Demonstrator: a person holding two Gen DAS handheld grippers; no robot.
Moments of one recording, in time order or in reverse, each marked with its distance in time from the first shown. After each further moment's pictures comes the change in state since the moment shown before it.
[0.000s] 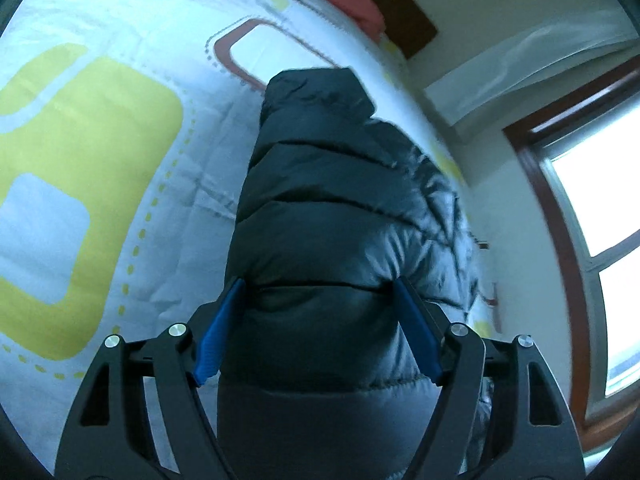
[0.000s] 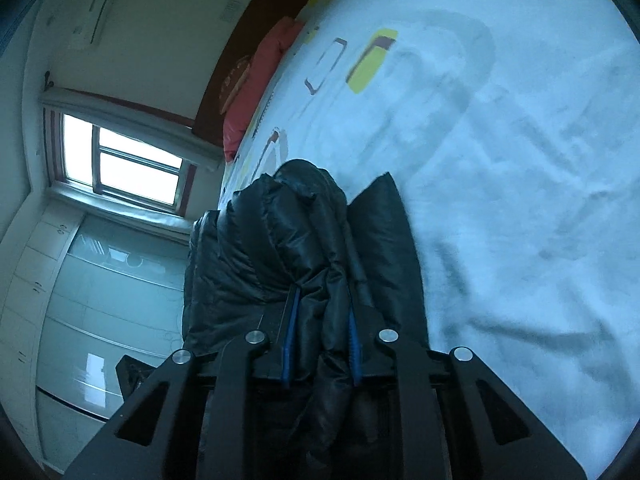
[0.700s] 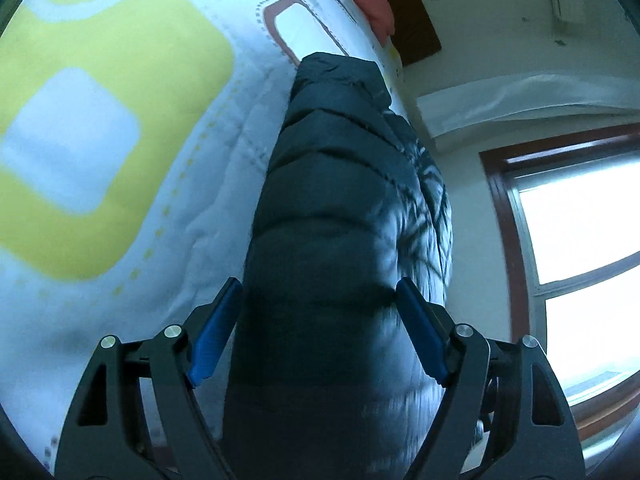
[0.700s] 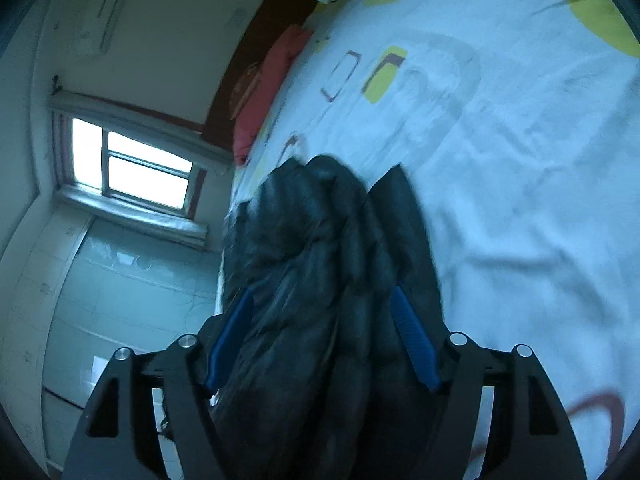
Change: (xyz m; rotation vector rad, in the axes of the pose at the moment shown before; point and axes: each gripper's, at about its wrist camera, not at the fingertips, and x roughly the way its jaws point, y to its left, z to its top) left arm -0.038 0.067 -0.024 -0.197 0.051 -0.212; right arm -0.053 0.033 -0.040 -0.004 -0.022 0.024
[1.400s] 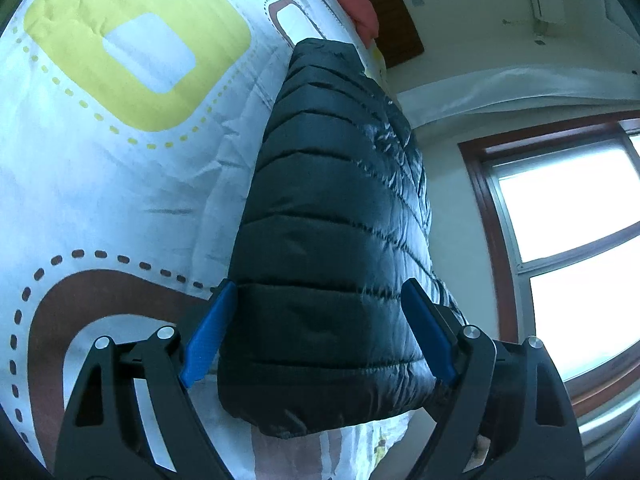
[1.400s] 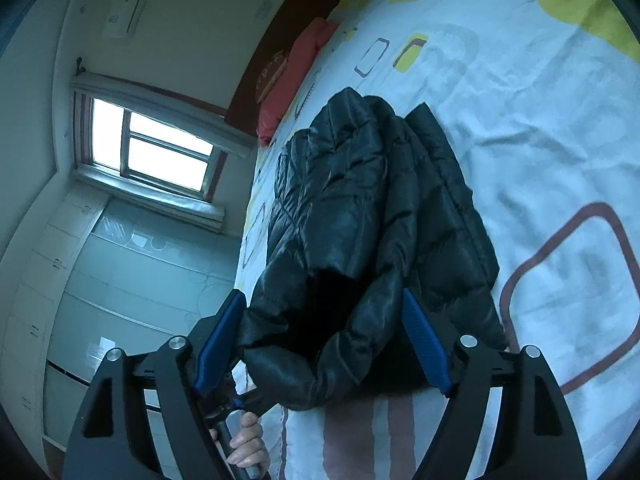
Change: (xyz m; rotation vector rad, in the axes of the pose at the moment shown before) left arm -0.038 -0.003 -0.083 0.020 -0.030 -0.045; right arm -0.046 0.030 -0.079 -0.029 0.014 0.045
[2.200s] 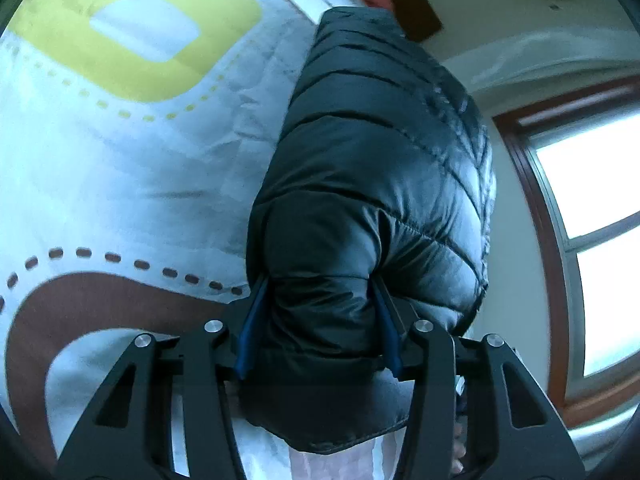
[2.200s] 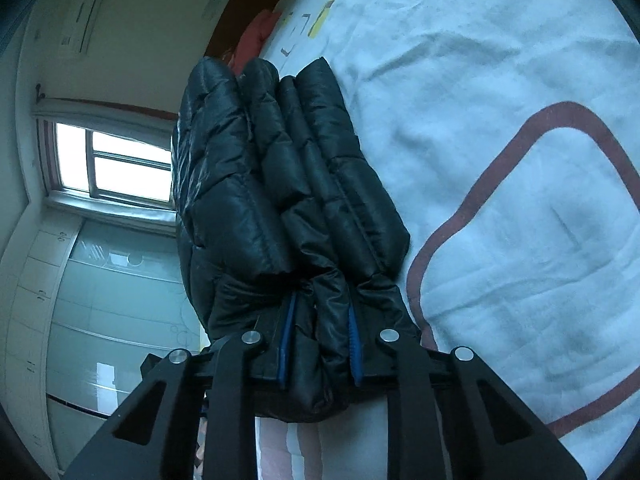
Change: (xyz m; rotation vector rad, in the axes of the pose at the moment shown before) left arm 0.032 0.009 -0.011 0.096 0.035 0.141; right arm 0.030 -0.084 -0.013 0.119 0.025 -0.086
